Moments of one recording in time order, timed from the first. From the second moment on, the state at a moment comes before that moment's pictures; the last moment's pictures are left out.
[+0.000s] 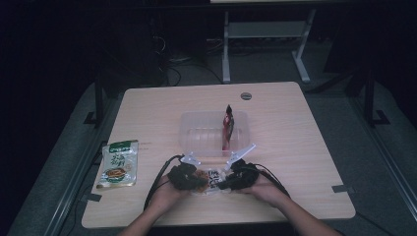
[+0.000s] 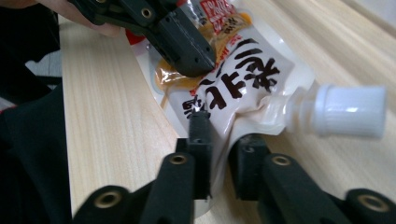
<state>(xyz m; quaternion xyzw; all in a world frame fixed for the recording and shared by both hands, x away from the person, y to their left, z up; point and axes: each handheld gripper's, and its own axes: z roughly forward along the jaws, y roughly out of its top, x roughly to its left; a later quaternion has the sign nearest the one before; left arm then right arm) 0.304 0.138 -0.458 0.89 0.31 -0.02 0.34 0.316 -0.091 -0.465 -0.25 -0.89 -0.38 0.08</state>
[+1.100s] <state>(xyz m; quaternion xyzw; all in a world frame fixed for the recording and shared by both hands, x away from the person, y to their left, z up) 0.302 0.147 -0.441 0.89 0.27 -0.02 0.37 0.311 -0.112 -0.409 -0.15 -0.84 -0.51 0.11</state>
